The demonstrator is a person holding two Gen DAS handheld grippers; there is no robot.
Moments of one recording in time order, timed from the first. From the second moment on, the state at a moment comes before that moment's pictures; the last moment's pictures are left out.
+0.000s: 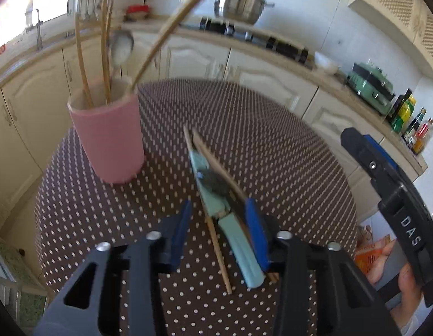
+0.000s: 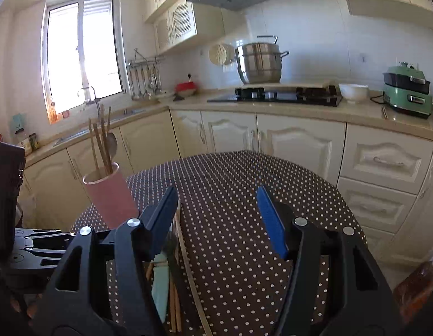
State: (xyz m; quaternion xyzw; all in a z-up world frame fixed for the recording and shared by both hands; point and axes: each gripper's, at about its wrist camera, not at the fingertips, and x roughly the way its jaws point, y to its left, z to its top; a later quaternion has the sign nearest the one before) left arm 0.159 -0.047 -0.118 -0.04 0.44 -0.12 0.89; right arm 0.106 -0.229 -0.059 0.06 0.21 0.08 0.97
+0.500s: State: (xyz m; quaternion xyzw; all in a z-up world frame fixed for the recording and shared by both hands) left arm 0.187 -0.064 -0.183 0.00 0.52 -0.11 0.85; right arm 0.144 -0.225 -0.114 0.03 0.36 0.12 0.92
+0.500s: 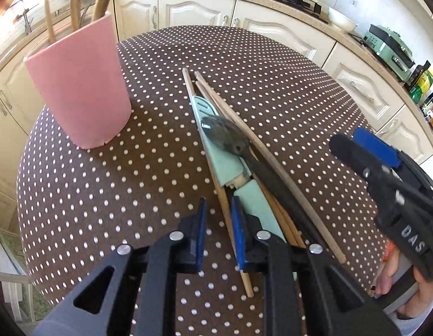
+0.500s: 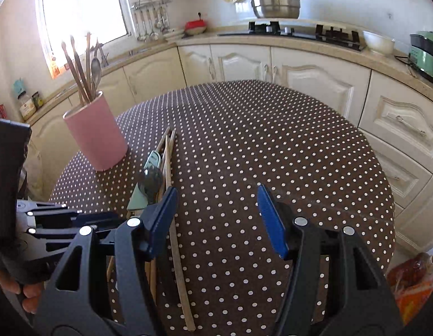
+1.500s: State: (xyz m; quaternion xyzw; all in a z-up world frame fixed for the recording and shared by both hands) left arm 0.232 -0.042 -0.177 -0.02 0.56 -0.11 0.82; right arm 0.240 -0.143 -0.144 -0.11 0.55 0.17 0.81
